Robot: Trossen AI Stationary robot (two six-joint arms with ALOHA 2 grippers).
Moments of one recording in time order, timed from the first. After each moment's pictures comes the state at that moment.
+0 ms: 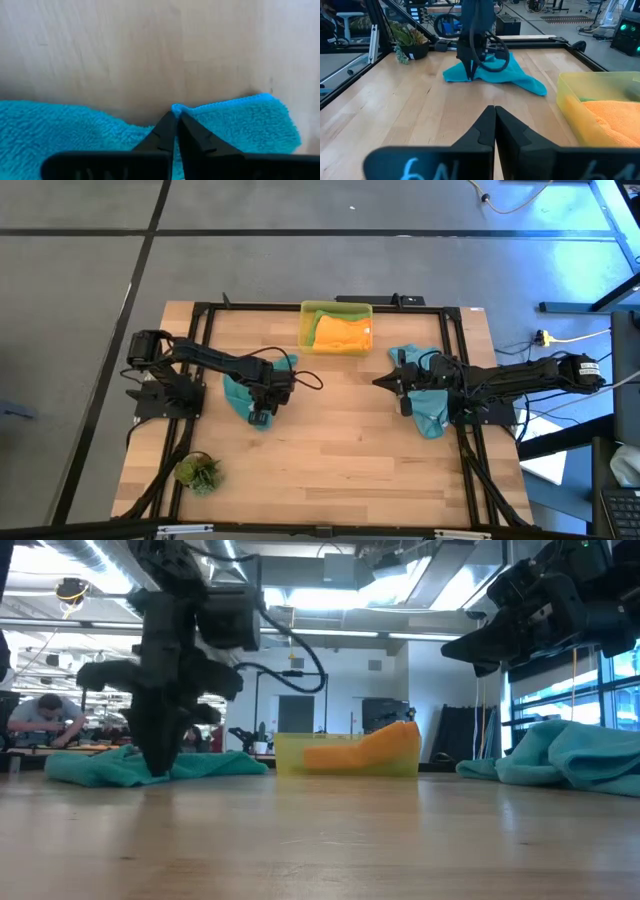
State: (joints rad) left arm 0.06 1.63 0.86 -0.69 0.11 0.15; right arm -0.12 0.91 0.18 0.55 -0.11 0.00
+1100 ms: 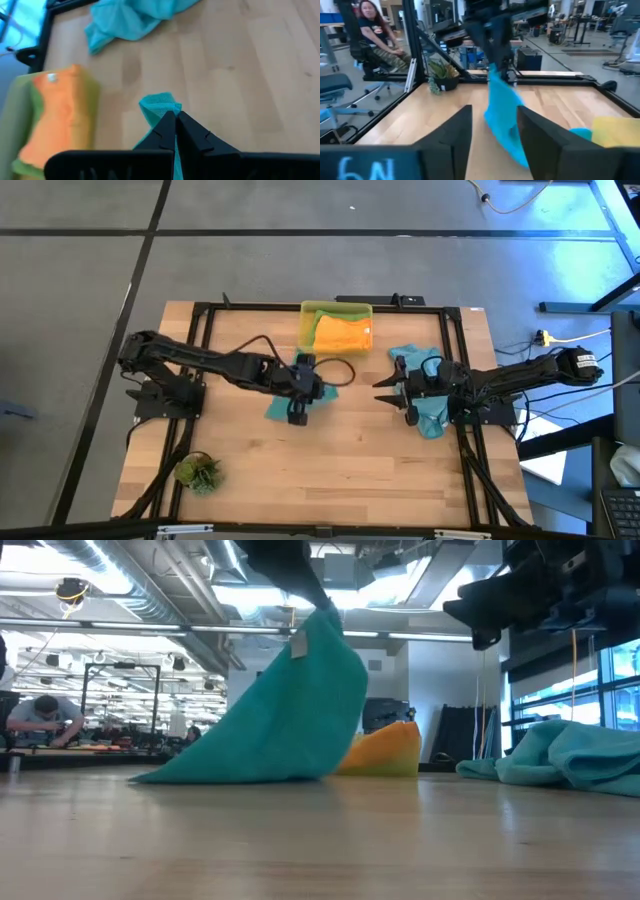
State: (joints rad) left arm -0.12 1.58 1.33 -0.55 -0.22 0.14; right arm 0.03 0.91 0.19 0.73 -0.08 0.02
